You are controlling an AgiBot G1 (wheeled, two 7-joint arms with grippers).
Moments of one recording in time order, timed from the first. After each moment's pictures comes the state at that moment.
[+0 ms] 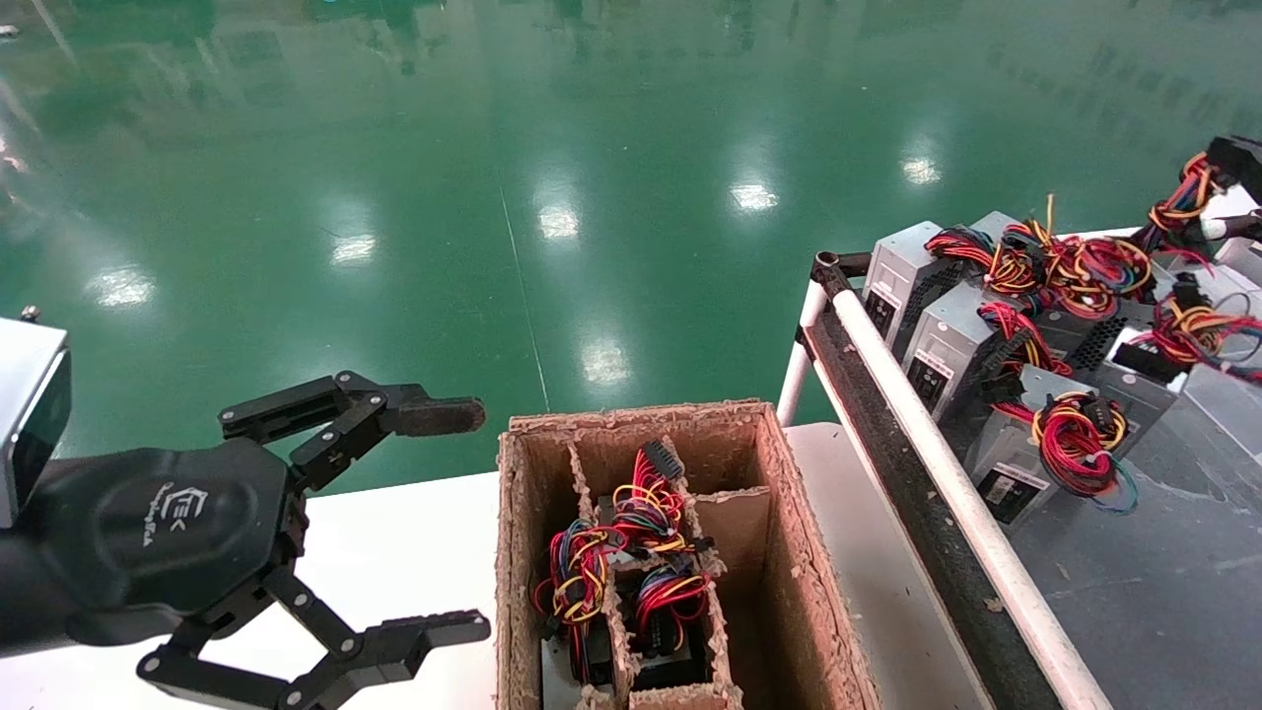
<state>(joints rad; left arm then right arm) -1.09 0.58 0.35 -1.27 0.68 1.47 -0.15 1.83 -0.77 -0.52 -0.02 -1.08 -0.89 -0.06</state>
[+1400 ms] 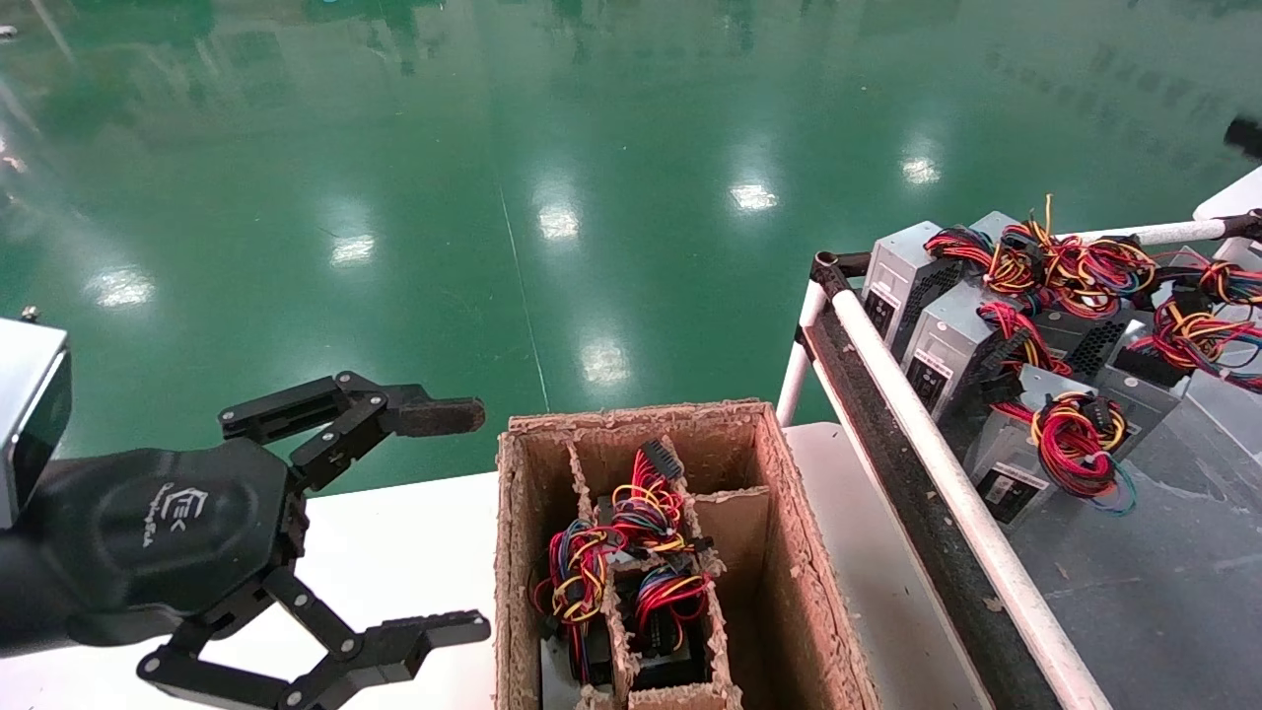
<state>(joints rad) -1.09 0.58 0.36 -1.27 0.68 1.47 -0.15 1.84 -0.71 -0.51 0.03 -1.07 -1.00 -0.04</state>
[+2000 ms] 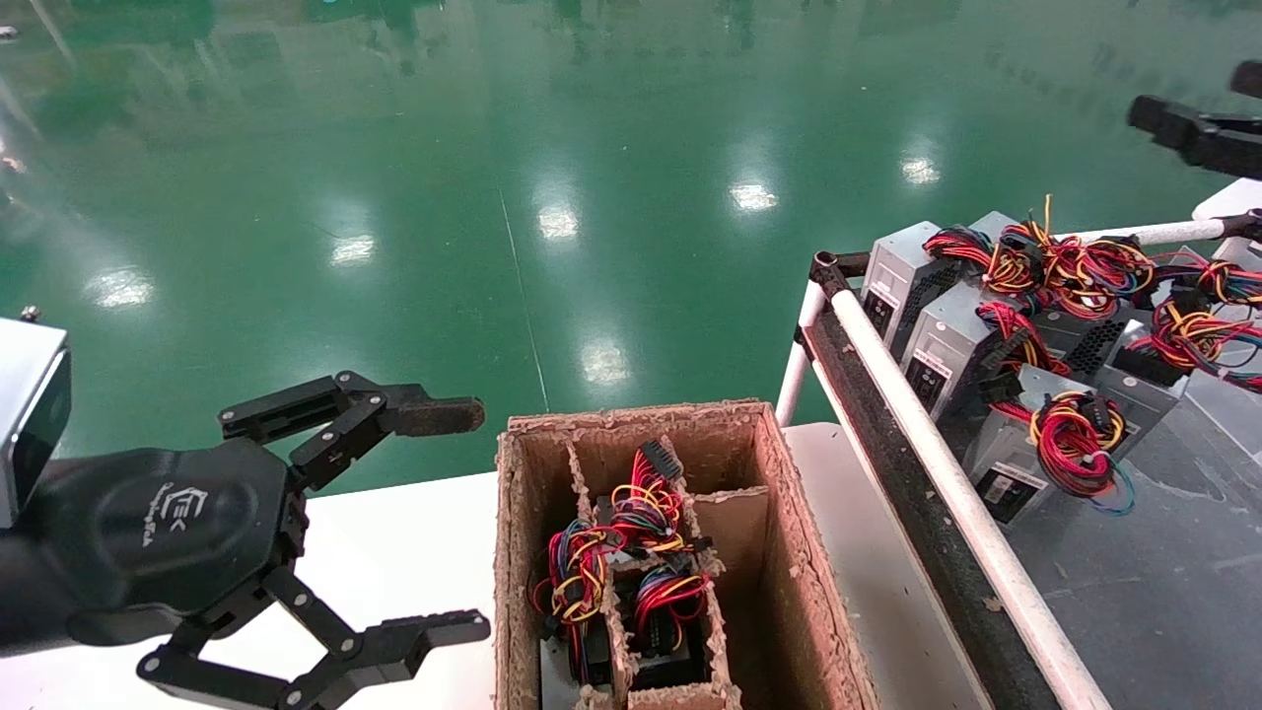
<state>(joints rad) -1.09 0.58 0.36 -1.27 0.68 1.47 -0.15 1.69 -0.68 -0.45 0.31 -0.99 -1.14 -0.01</state>
